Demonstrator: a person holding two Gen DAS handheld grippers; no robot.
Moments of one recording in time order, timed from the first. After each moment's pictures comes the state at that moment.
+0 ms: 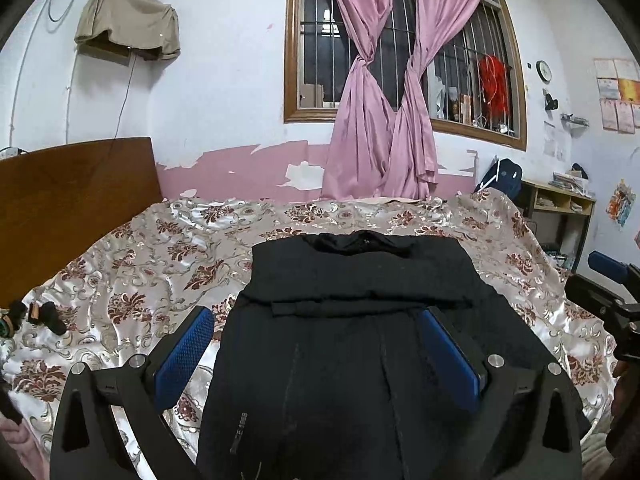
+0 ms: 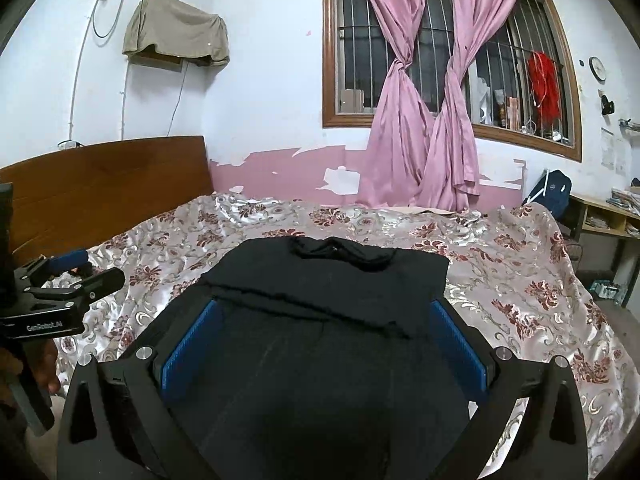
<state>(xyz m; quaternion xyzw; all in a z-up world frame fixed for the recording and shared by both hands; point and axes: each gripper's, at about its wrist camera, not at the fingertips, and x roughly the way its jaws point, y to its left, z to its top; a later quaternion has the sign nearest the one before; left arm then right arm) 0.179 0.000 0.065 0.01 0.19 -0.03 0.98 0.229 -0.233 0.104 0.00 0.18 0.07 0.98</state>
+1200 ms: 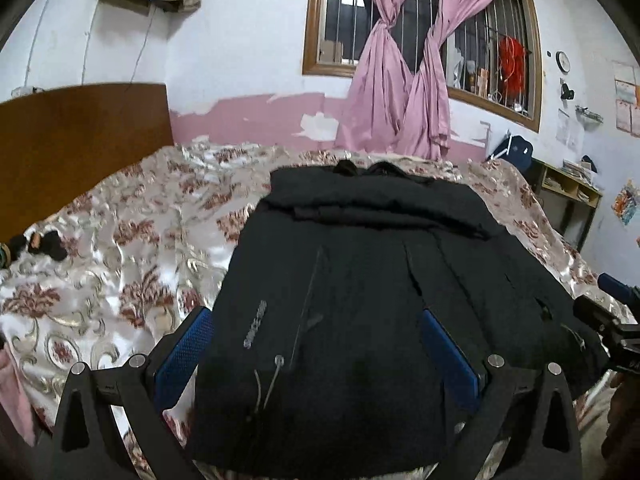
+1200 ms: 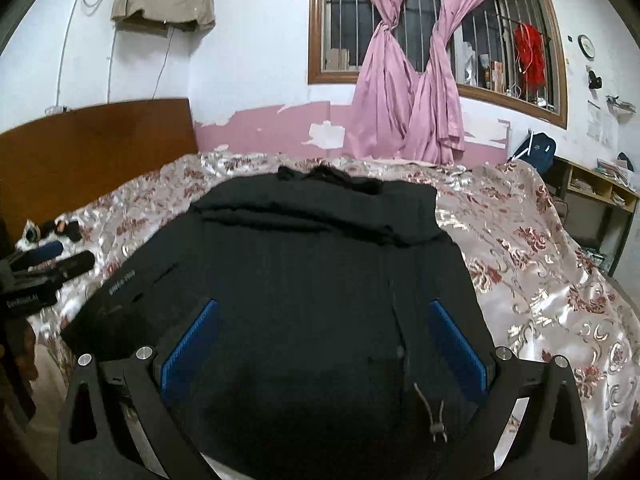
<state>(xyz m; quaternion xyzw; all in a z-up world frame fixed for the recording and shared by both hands) 0.135 0.037 -0.024 -0.03 0.26 -0.02 0.97 0.184 -0.227 0.019 -0.01 0.25 0.03 0.97</state>
